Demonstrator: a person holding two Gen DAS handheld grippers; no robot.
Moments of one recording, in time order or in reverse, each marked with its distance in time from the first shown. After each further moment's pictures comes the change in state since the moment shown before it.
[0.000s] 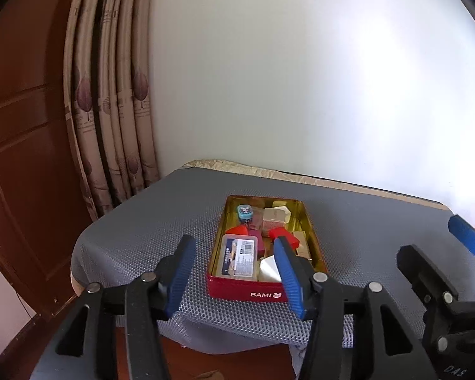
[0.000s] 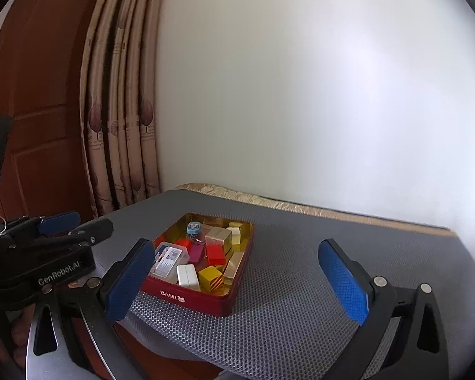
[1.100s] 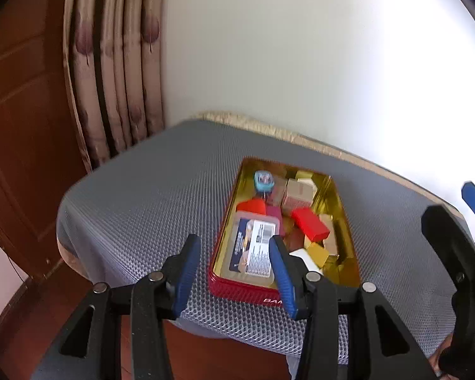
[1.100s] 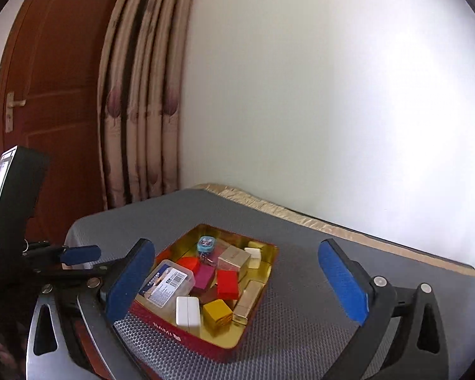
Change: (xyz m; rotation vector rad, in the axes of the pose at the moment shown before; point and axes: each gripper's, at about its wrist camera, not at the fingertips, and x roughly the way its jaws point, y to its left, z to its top) left arm 0.092 0.021 0.004 -0.115 0.210 0.037; right arm 0.087 0.012 0.027 -0.087 0.014 0.084
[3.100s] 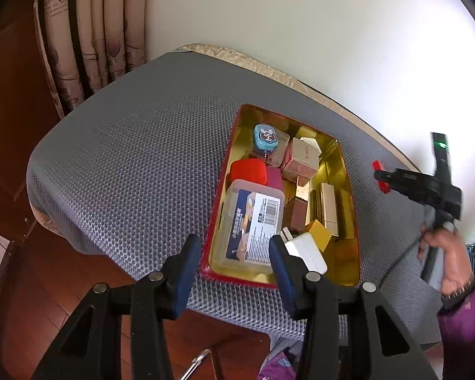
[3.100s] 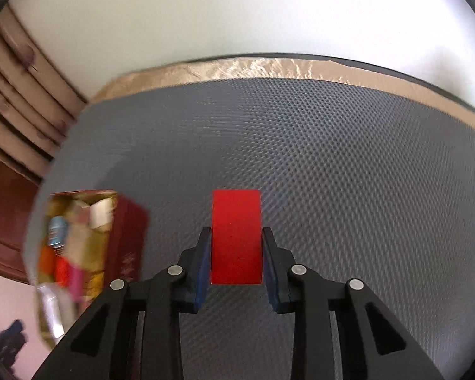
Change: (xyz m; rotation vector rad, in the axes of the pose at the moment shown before) left arm 0.057 0.026 0.027 -0.086 0.373 -0.123; right arm 0.218 -0.200 -0.057 0.478 0.744 0.024
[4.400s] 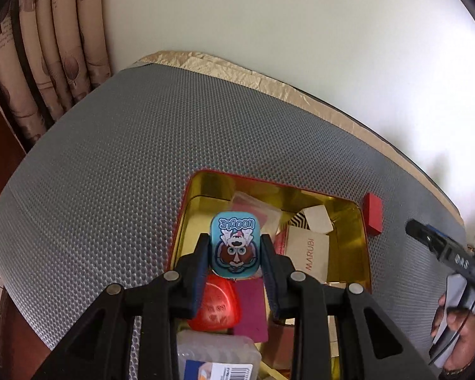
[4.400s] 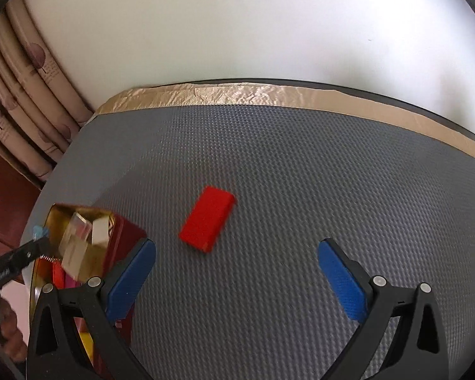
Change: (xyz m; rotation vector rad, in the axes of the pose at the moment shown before) left arm 0.116 -0.044 0.108 0.081 0.014 0.007; right arm 0.035 0.021 0.033 -0.067 -0.071 -0.046
